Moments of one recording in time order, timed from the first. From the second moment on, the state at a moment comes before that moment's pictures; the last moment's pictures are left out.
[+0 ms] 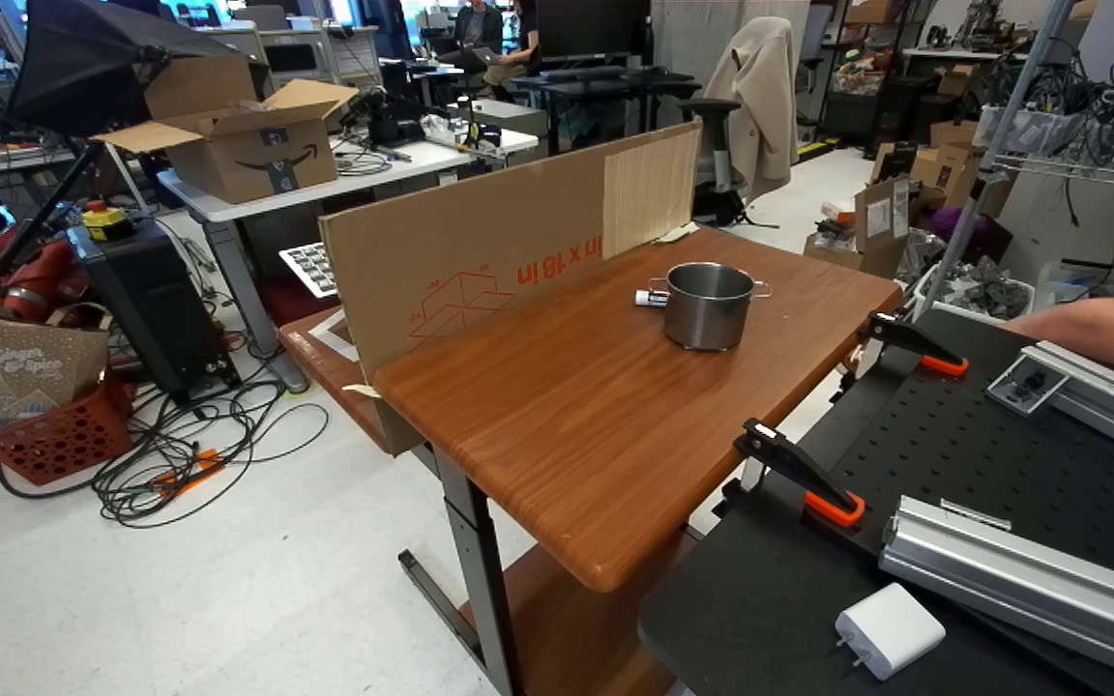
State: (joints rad) arm -0.14 -0.49 -0.05 -2.36 -0.27 1.86 -0.10
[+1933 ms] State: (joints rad) arm -0.06 -0.12 -0.05 -2.22 -0.25 2.17 -0.24
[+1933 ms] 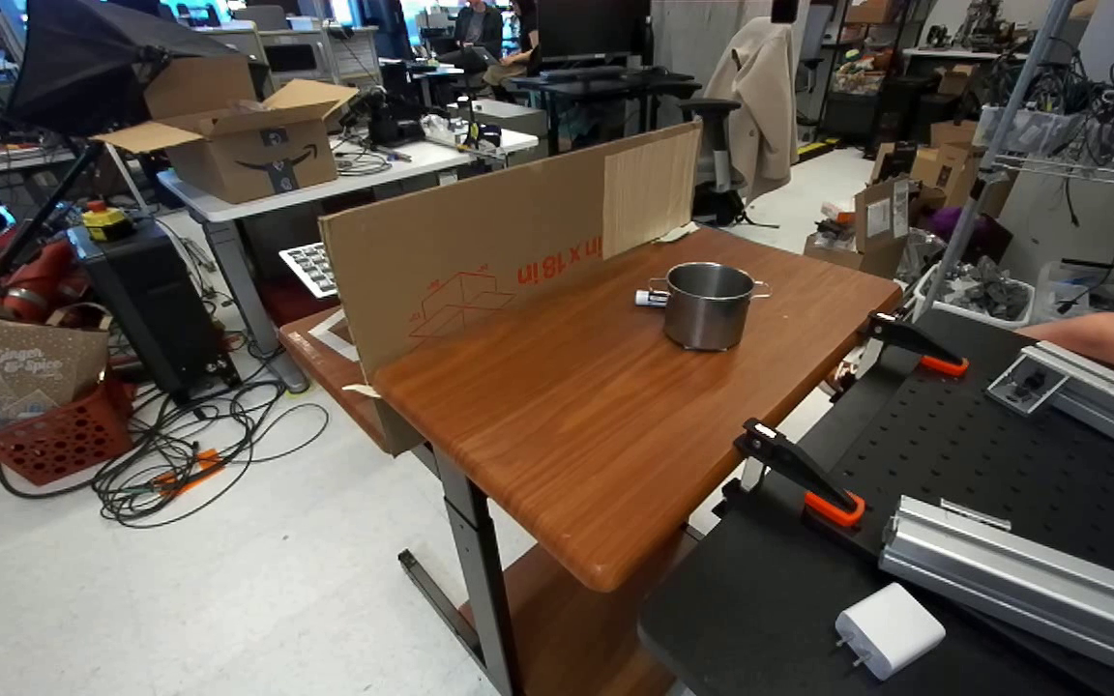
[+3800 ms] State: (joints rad) arm -0.04 0.58 0.04 -1.82 -0.04 2.22 -0.33
